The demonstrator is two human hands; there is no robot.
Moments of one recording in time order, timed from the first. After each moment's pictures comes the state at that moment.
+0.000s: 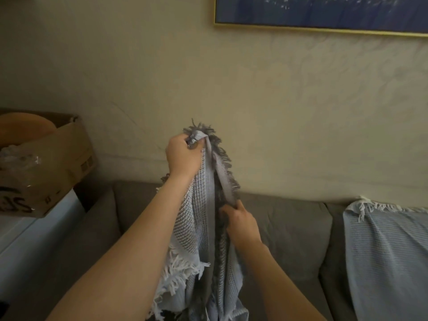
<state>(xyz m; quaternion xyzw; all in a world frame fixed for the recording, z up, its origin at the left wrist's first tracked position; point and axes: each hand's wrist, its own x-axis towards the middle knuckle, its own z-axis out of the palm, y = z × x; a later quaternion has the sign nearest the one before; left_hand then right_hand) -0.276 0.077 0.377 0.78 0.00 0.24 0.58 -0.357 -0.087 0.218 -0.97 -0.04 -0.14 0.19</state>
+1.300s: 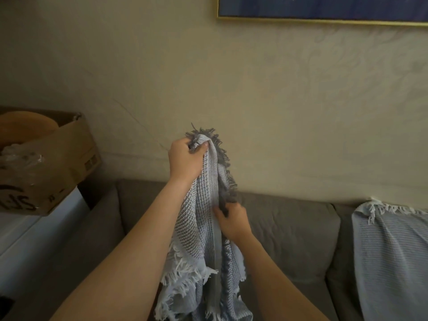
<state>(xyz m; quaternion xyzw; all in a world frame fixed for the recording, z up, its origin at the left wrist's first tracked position) -0.270 0.077 0.362 0.78 -0.02 0.21 0.59 -0.314 -0.074 0.200 -0.90 0.00 -0.09 0.42</state>
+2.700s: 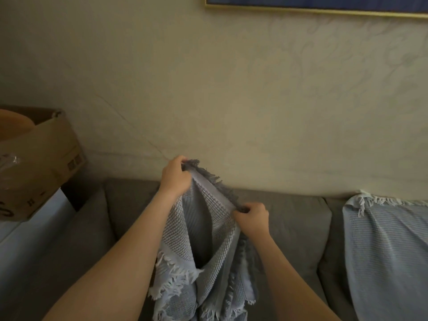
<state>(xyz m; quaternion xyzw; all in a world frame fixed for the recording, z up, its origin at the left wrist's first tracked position) -0.249 0.087 0.307 0.89 0.02 0.05 0.45 -0.321 -0.132 0.205 -0.87 0.15 -0.10 0.45</state>
